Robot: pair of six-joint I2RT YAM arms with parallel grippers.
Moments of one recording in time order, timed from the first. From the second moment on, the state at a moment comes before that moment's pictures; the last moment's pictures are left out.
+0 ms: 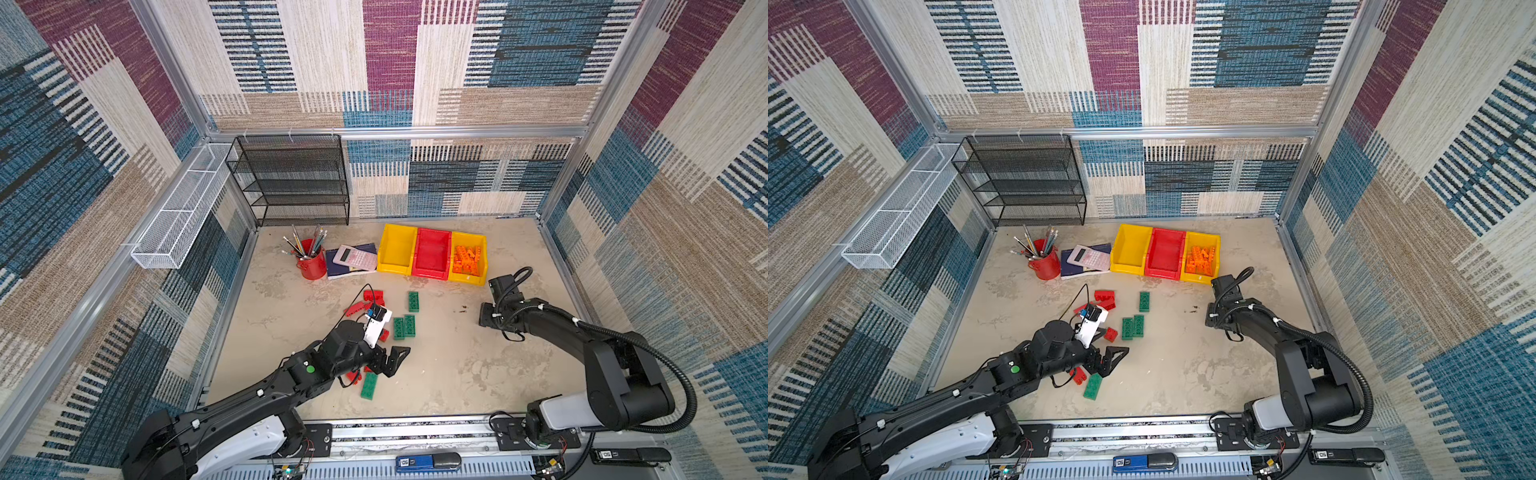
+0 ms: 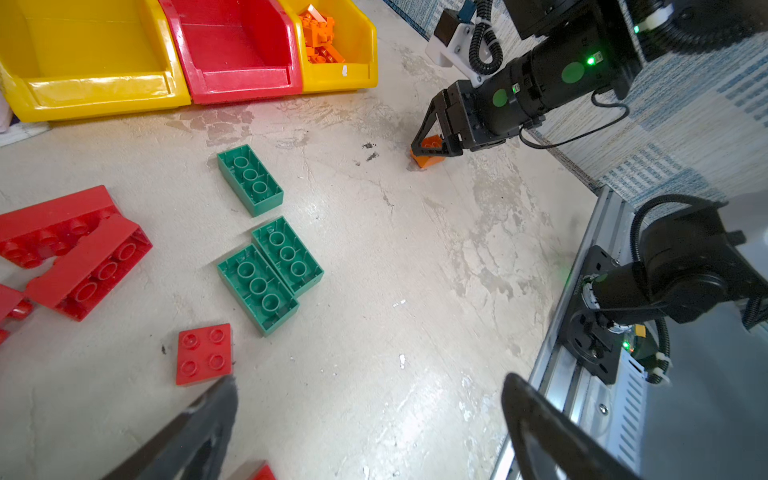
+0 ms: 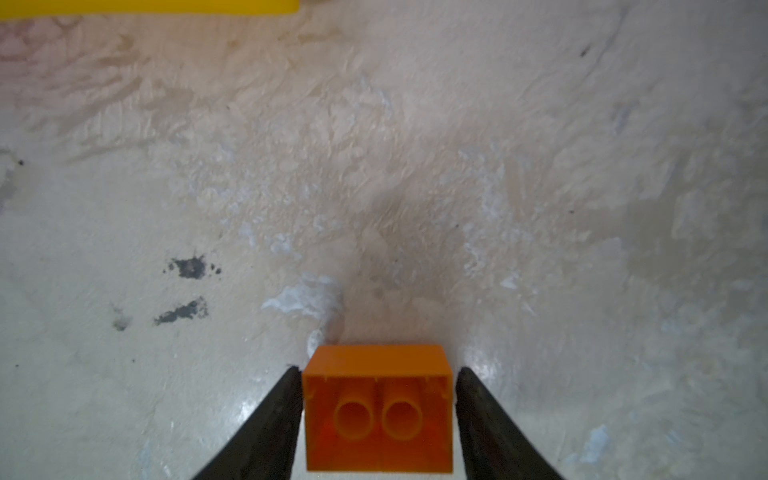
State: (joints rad) left arm -0.90 0.94 0.50 -0.07 0.08 -0.34; right arm 0.22 1.44 0.70 -0.41 0.13 0.40
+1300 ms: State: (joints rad) left arm -0.90 1.03 0.67 -0.20 -0.03 -0.31; right arm 0.20 1.93 1.46 -0.37 0.06 0.26
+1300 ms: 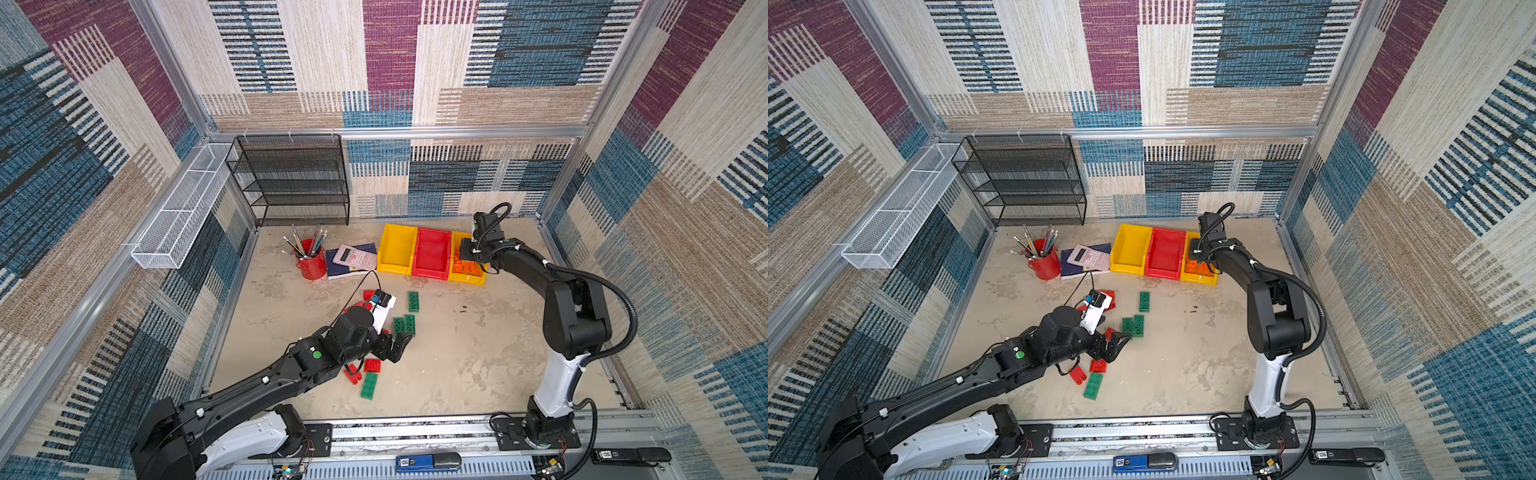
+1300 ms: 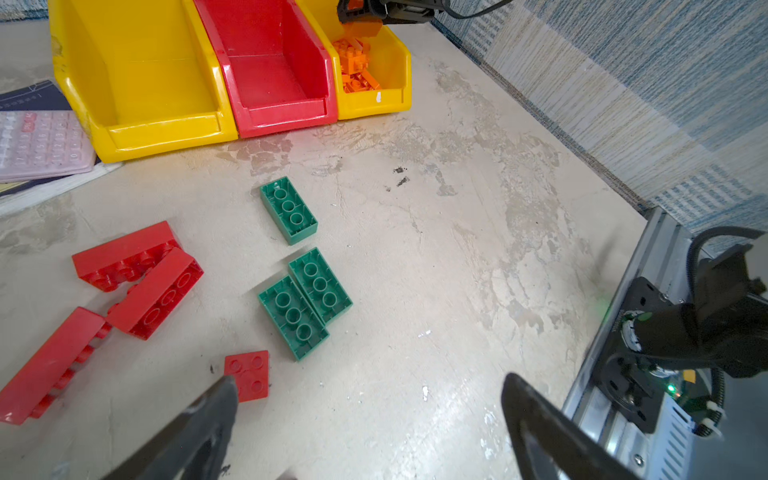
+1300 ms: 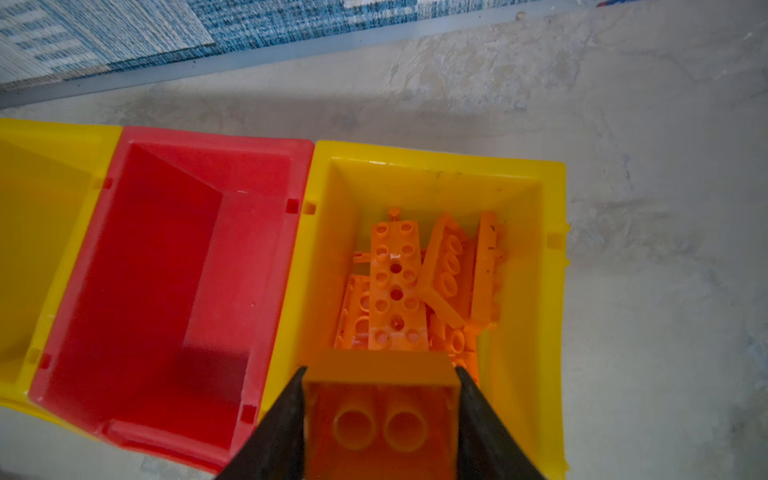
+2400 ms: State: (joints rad) left arm -0.64 1.38 0.94 -0.41 -0.14 -0.35; right arm 0.37 1.20 0.90 -0.34 -0.03 0.32
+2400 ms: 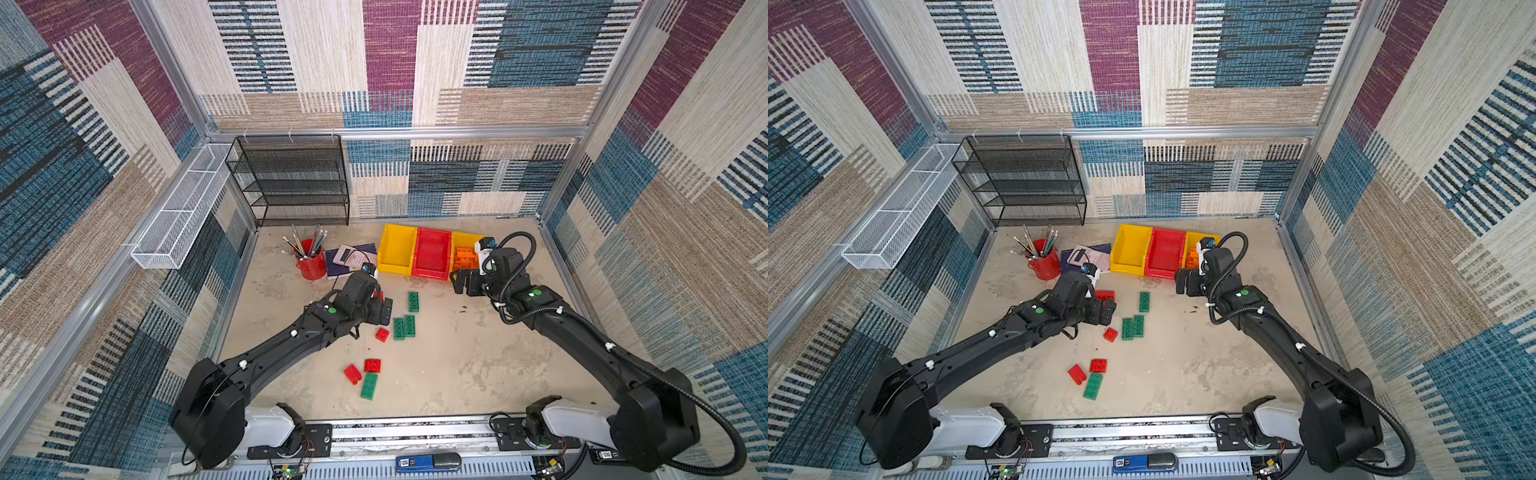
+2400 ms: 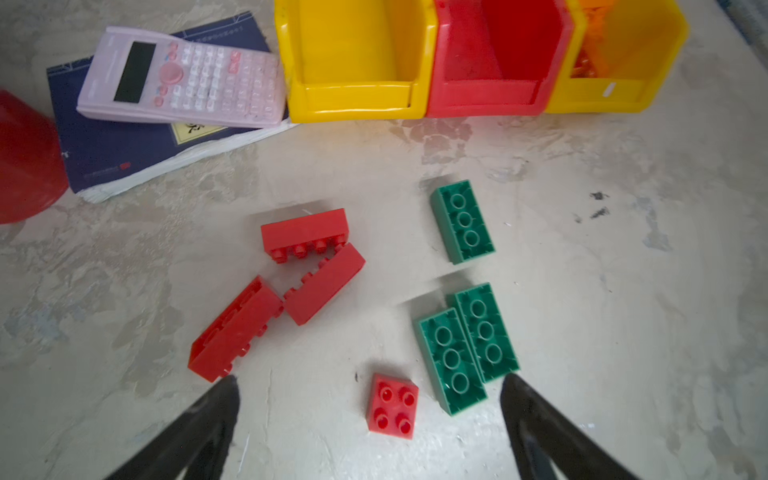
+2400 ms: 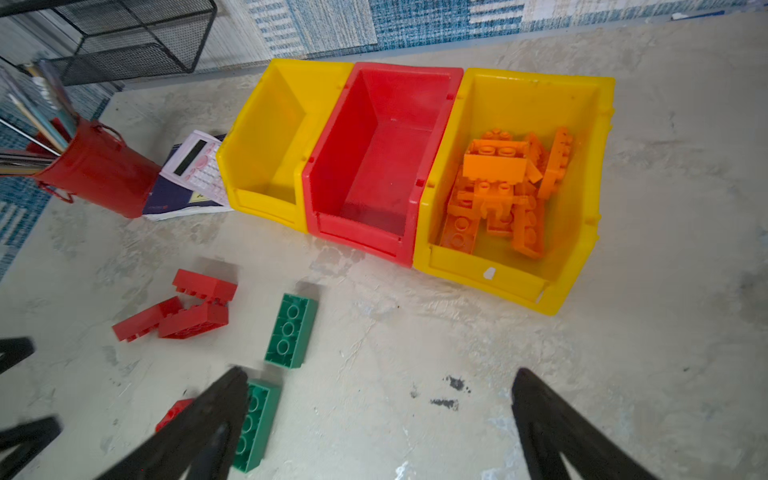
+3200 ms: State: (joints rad) left arm -0.54 1.85 1.36 -0.64 -0.11 -0.40; right arm 0.38 0.94 0.72 -0.37 -0.15 0.34
